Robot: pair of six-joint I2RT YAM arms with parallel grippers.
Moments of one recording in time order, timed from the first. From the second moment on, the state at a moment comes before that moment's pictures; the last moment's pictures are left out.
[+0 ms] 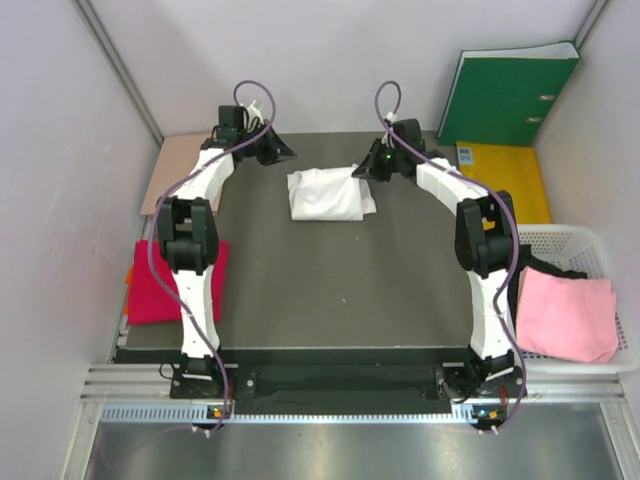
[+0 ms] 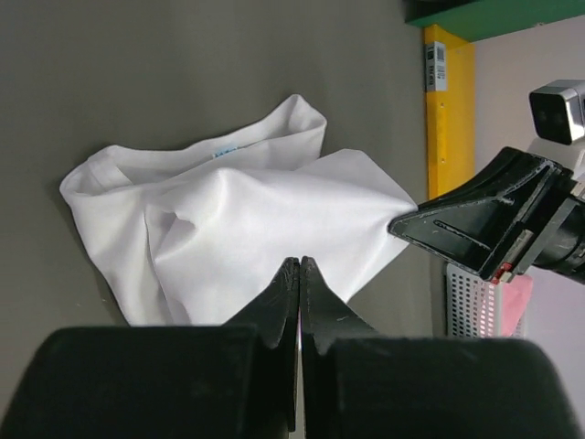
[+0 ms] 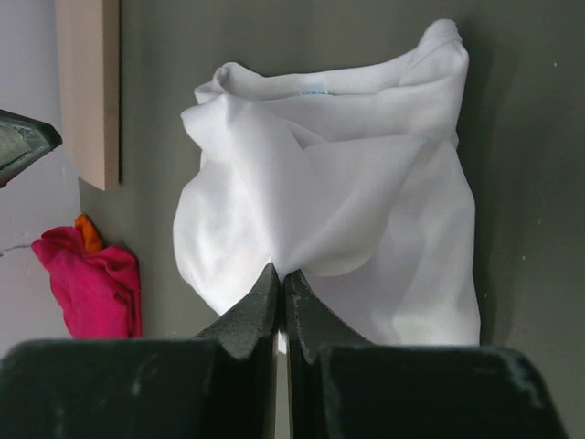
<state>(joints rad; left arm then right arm) -0.09 2.26 1.98 -0.35 0.69 -0.58 0.32 2.20 1.79 -0.25 -0.44 0.63</state>
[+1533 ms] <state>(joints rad) -0.14 2.55 2.21 -0.37 0.64 -0.57 0.32 2.15 1.73 -0.25 -0.46 0.61</state>
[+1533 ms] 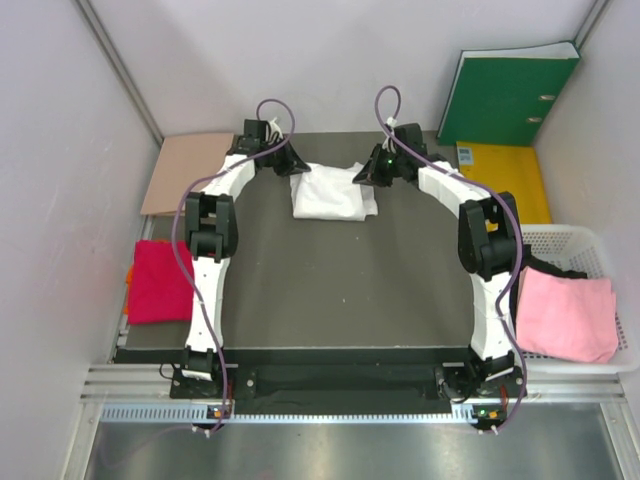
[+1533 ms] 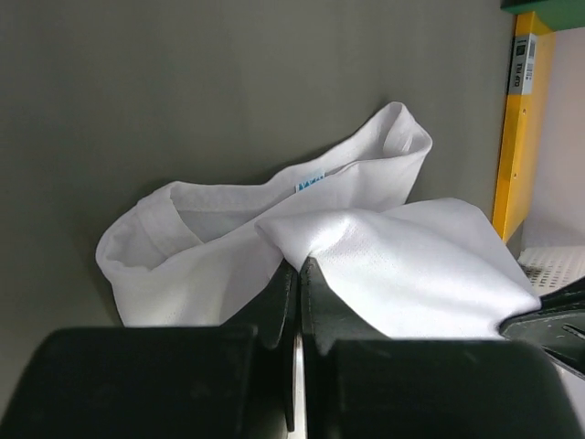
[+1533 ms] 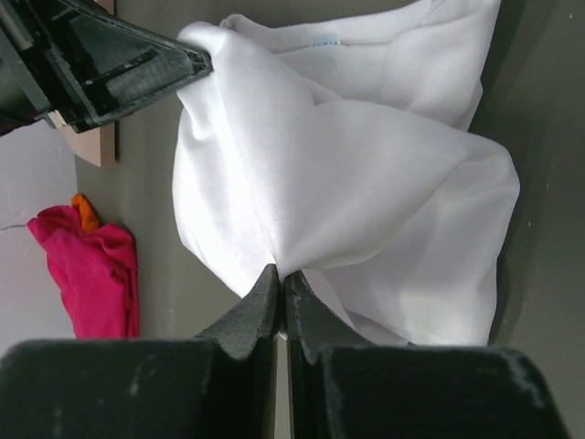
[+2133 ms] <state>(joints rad) -0.11 2.12 1.87 -0.28 0.61 -0.55 0.32 2.15 1.69 -0.24 -0.52 0.61</state>
